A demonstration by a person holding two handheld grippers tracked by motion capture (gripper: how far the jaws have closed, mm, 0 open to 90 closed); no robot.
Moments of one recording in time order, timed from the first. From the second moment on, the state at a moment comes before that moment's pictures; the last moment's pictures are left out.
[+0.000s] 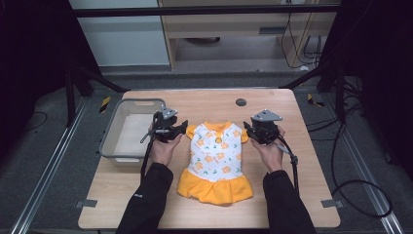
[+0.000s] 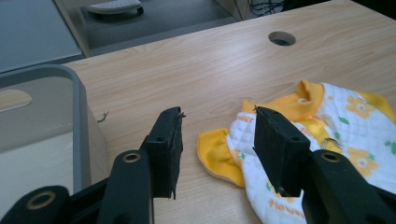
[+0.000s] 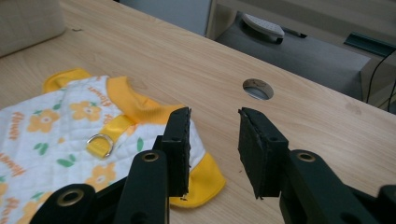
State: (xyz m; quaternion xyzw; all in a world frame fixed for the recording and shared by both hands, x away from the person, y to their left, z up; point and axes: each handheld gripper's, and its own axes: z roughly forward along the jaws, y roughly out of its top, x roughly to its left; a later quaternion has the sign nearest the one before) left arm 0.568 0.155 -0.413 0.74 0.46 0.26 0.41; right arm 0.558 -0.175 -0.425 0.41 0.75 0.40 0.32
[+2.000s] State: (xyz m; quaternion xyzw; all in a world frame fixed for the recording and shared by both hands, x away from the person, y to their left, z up) left arm 0.470 0.132 -0.488 0.87 0.32 0.12 0.35; right arm 0.454 -0.167 -0.490 0.36 0.84 0.39 0.14
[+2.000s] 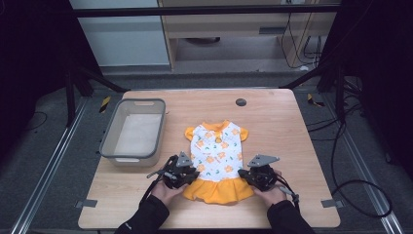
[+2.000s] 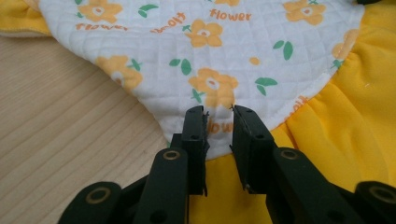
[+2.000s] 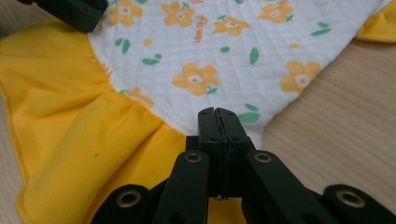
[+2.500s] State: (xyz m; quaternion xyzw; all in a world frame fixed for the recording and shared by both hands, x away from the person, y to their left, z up) left arm 0.453 0.146 -0.477 0.86 0.33 0.12 0.38; right arm 0.443 -0.180 -0.486 0.37 0.83 0.38 0.16
